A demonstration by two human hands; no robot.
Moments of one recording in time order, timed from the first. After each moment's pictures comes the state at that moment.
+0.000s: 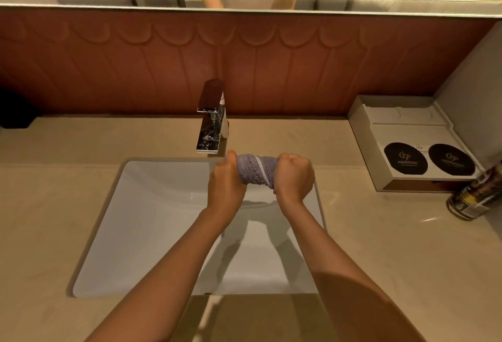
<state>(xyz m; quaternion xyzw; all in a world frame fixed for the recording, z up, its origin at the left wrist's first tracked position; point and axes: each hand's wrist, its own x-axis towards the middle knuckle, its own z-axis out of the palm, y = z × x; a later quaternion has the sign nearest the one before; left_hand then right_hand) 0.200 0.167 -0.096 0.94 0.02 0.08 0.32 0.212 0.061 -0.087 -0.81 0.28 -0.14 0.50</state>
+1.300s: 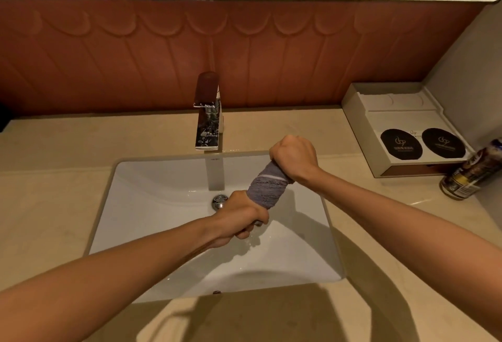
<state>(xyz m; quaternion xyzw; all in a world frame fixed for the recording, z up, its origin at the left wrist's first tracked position) 0.163 0.179 -0.088 0.73 0.10 -0.35 0.58 0.225 0.047 -0.058 -0.96 0.05 0.02 0.28</state>
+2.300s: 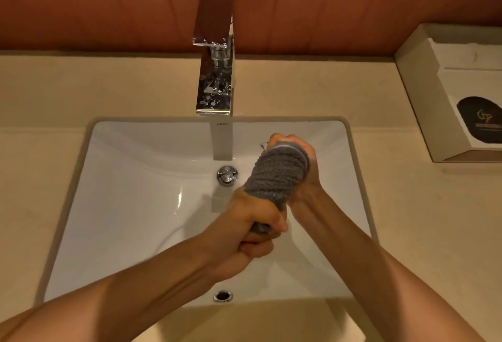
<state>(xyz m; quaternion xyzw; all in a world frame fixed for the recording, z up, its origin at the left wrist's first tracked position) 0.167 0.200 -0.098 0.48 0.10 -0.41 0.77 0.228 0.091 -0.142 -0.40 0.21 0.17 0.88</state>
